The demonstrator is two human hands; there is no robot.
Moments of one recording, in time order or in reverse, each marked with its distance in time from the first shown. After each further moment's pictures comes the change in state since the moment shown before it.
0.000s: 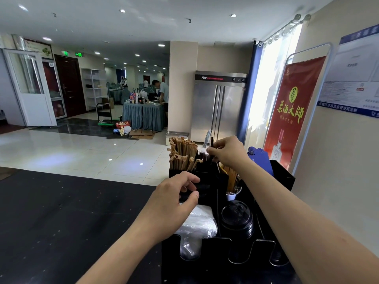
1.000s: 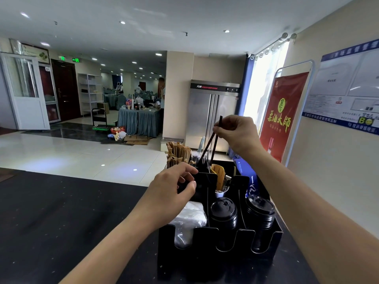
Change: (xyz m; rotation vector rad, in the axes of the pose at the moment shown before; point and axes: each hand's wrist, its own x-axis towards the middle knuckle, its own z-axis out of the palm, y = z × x) left_hand -0.021 0.049 -0.026 -0.025 0.056 0.045; right_hand -0.056 -0.055 -0.083 0.259 0.184 -0.307
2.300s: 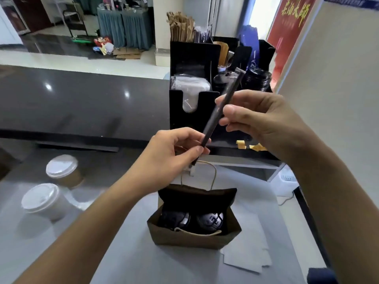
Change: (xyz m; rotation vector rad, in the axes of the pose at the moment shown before) left_hand -0.242 0.036 0.009 -0.386 -0.283 -0.200; right_hand -0.330 -0.060 -0.046 0.440 -0.423 0.342
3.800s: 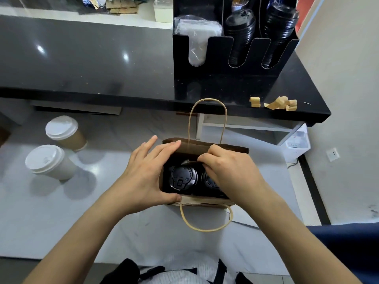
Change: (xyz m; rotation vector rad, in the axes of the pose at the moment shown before) left_hand -0.094 -0.118 0.005 0.707 -0.242 -0.127; right_hand -0.085 0.157 0.081 -1.294 -0.119 -0.253
